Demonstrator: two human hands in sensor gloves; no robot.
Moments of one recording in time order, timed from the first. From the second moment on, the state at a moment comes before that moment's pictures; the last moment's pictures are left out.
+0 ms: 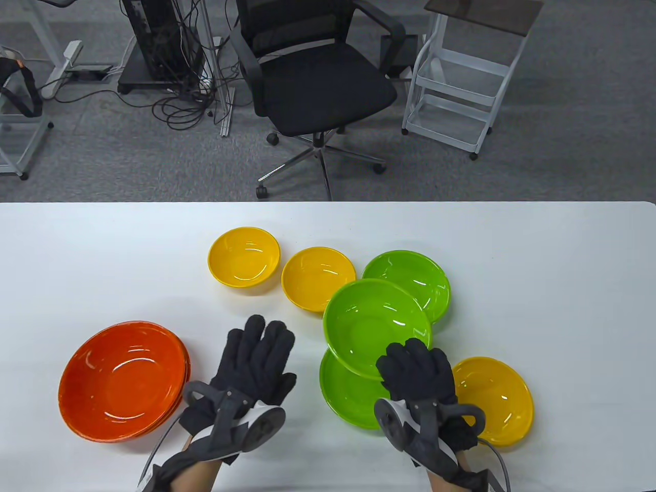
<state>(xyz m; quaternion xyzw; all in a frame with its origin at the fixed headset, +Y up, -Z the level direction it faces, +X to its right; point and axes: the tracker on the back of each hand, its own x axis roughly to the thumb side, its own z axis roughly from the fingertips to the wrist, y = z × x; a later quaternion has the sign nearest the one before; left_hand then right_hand) -0.176 -0.667 -0.209 0.16 -0.20 -0.03 0.97 0.103 -0.677 -0.204 -0.02 0.17 -0.98 0.07</state>
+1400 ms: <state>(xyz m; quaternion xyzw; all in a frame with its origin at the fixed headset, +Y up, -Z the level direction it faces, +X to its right) -0.223 -0.687 -0.232 0.09 -0.12 0.00 0.99 0.109 -0.694 -0.295 0.03 0.01 -0.97 0.25</state>
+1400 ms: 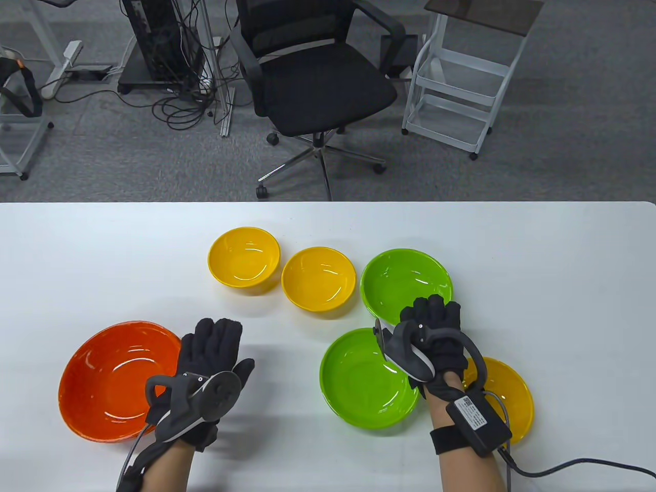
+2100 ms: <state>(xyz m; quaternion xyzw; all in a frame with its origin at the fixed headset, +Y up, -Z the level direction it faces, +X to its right) -0.213 -0.690 -0.229 0.07 -0.14 0.00 0.99 0.051 -0.735 -0.190 -0.12 -0.10 -0.98 0.11</state>
